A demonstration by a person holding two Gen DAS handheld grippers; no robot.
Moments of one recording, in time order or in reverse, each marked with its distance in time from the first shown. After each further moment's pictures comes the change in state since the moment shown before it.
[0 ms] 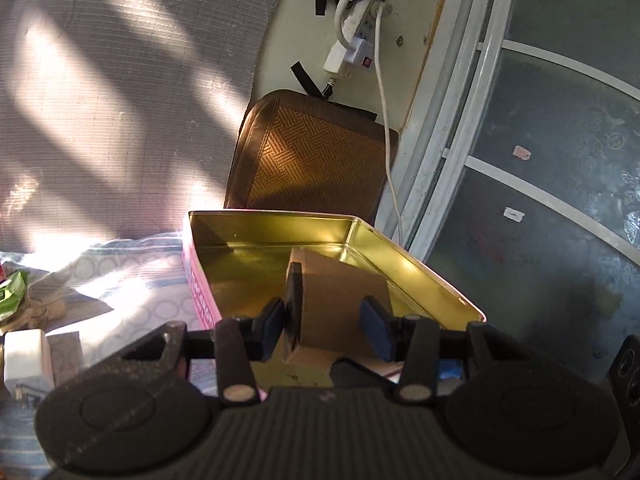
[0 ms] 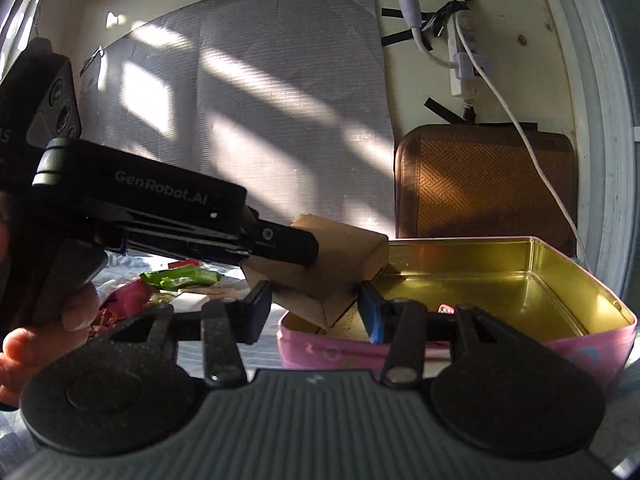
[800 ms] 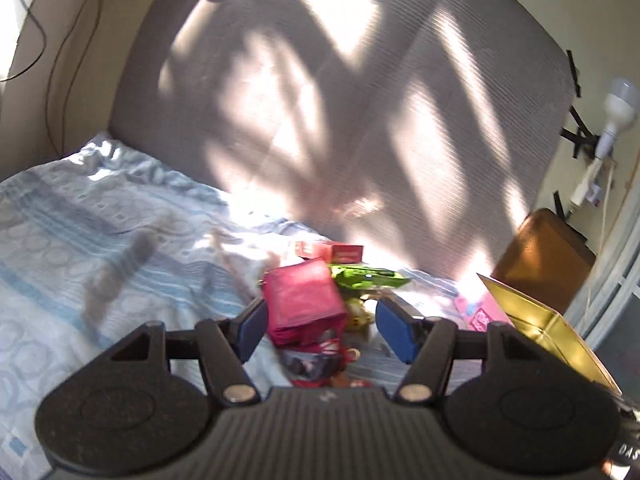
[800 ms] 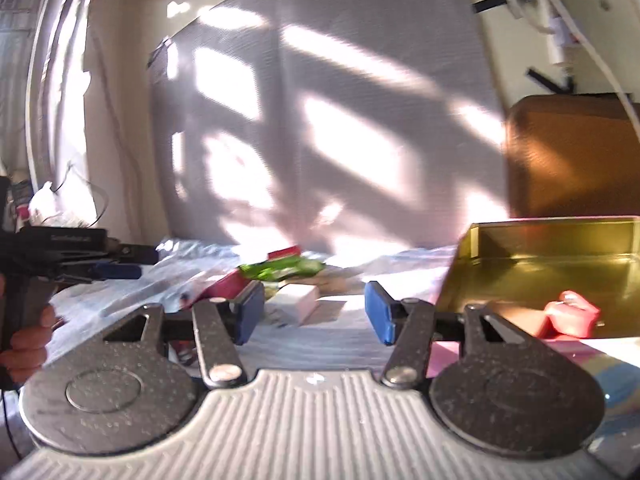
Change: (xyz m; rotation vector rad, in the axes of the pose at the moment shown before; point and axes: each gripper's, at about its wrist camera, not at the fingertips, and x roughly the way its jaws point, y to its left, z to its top) left arm -0.215 0.168 -0.093 -0.390 -0.254 0.518; right arm 0.023 0.092 -0.004 -0.045 0.146 0.374
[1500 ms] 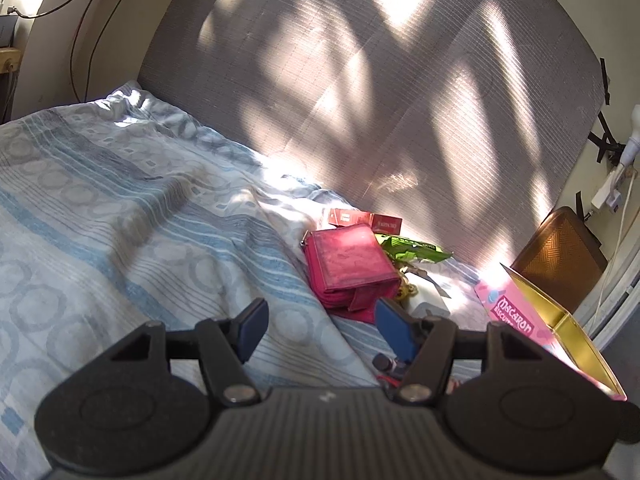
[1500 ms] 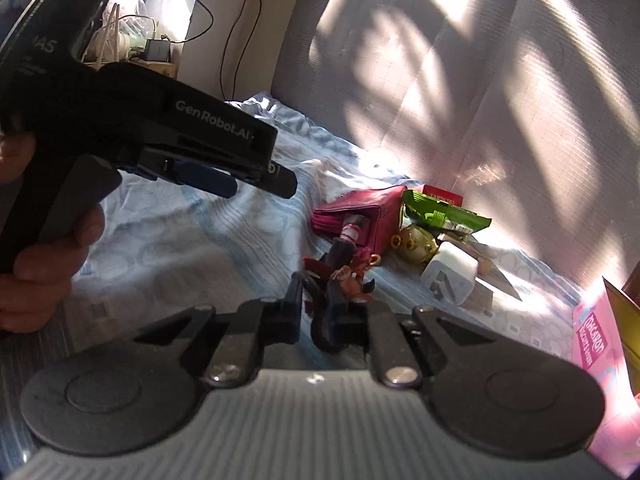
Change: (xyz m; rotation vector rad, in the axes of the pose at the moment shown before) left arm 0.012 0.035 -0.022 -0.069 0.066 -0.013; right arm 0.072 0.123 -0.027 -0.447 0.229 -0.004
